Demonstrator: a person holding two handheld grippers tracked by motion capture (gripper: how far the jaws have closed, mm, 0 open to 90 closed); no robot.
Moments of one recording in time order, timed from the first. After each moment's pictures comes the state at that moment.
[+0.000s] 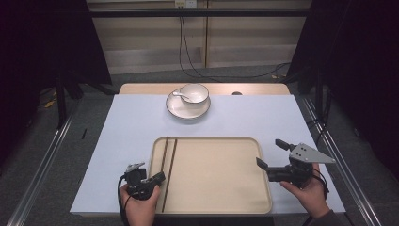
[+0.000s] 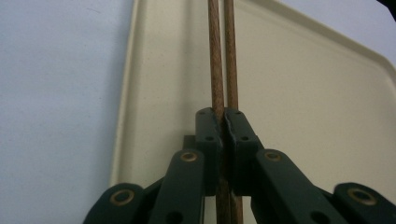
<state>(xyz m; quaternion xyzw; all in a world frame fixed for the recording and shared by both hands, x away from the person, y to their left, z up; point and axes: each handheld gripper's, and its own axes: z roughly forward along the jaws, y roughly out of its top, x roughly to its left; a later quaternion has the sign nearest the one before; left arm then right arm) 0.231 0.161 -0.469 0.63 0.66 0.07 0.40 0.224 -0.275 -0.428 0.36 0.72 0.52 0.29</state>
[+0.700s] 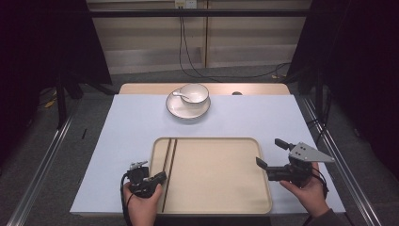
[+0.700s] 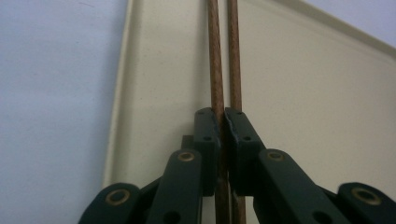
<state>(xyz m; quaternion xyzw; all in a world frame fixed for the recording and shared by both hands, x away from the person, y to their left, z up) 0.238 0.154 -0.472 0.64 0.66 0.07 0.39 0.226 -0.276 -0.428 0.37 0.72 0.52 0.28</state>
